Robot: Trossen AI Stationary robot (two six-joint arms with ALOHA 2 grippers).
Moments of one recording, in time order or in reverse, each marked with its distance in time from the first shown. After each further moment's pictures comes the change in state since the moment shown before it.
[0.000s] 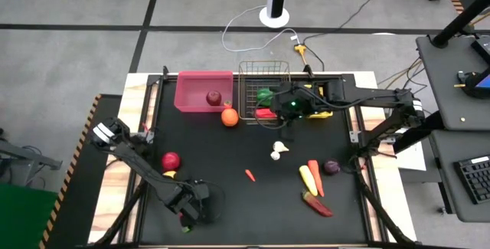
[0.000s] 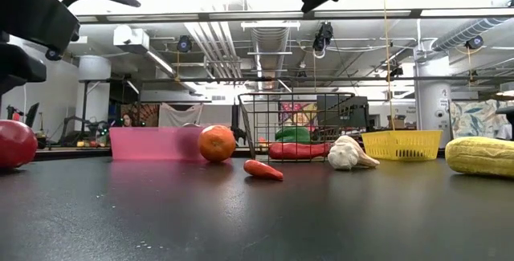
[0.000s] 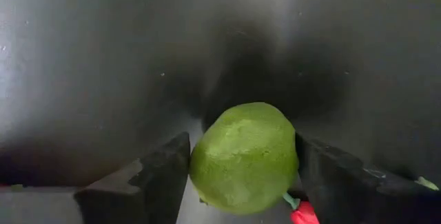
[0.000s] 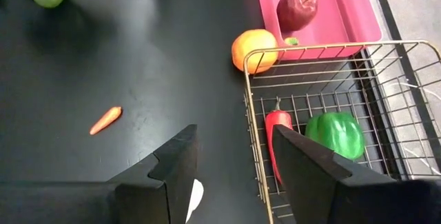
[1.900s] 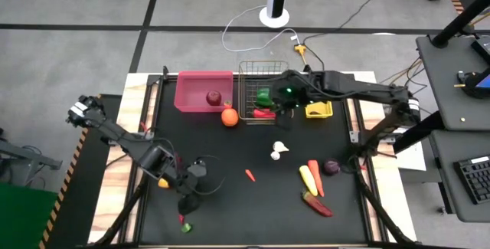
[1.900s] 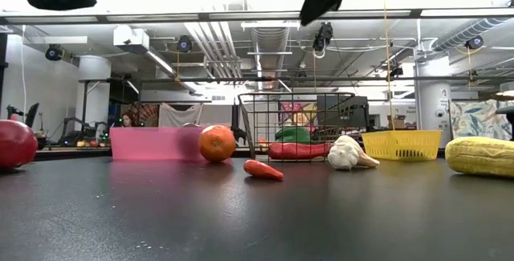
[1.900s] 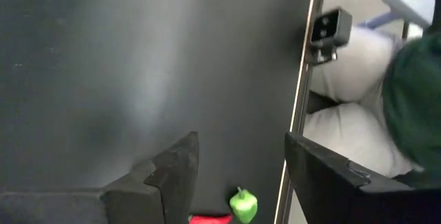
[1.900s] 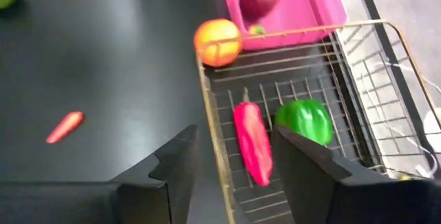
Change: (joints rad) left arm 0.140 -0.406 0.002 0.159 0.064 0.113; right arm -0.107 0.026 0.026 -0.017 -0.002 -0.026
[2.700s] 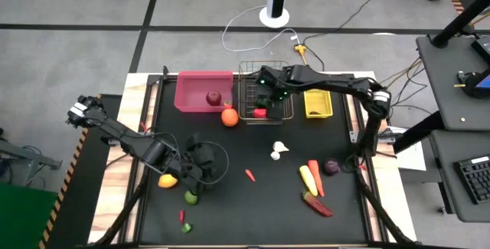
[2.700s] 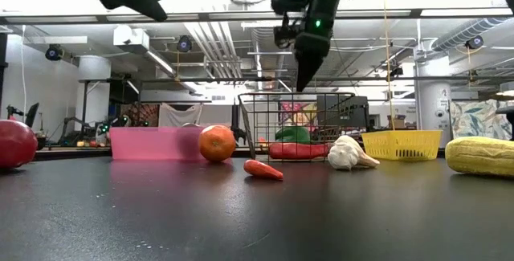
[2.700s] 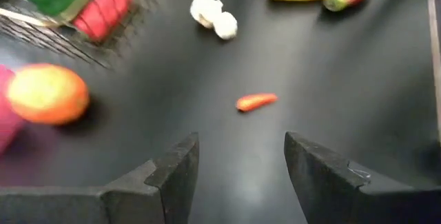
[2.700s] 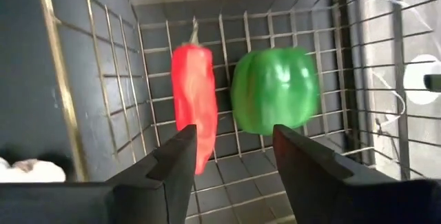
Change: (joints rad) left arm 0.078 -0.003 0.000 0.037 -0.511 0.214; right arm -0.197 0.286 0.017 -0.012 0.010 -0.212
